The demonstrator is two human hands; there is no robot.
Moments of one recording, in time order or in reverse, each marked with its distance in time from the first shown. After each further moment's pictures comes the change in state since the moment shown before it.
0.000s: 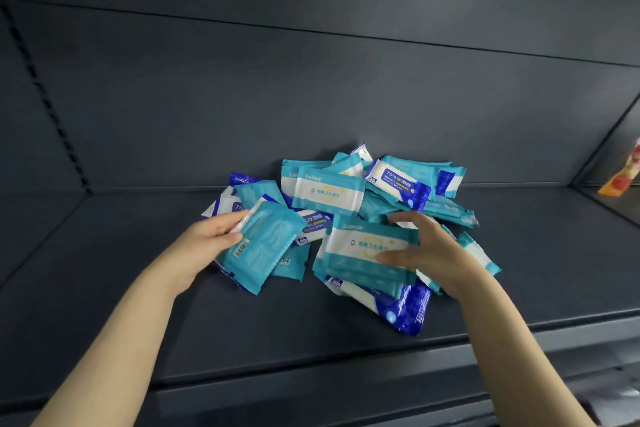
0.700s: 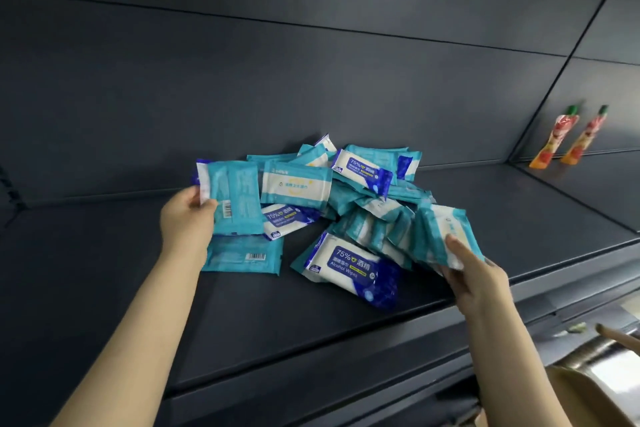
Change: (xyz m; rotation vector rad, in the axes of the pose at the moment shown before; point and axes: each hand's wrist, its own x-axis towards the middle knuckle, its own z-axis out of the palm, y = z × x) left_hand 0.026 0.020 0.039 -0.168 0.448 0.132; right_hand -0.064 0.050 -0.026 0.969 0.794 0.258
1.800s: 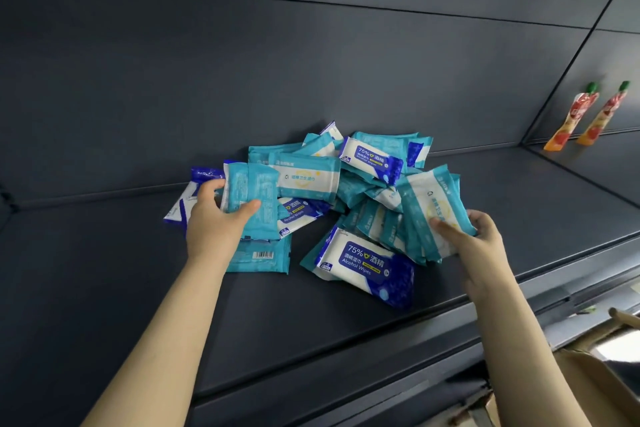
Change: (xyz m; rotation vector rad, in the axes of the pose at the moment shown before) left_hand -0.002 -0.010 0.020 0.278 -0.111 0.075; right_hand 0.010 0.005 0.024 -0.377 -0.175 -0.253
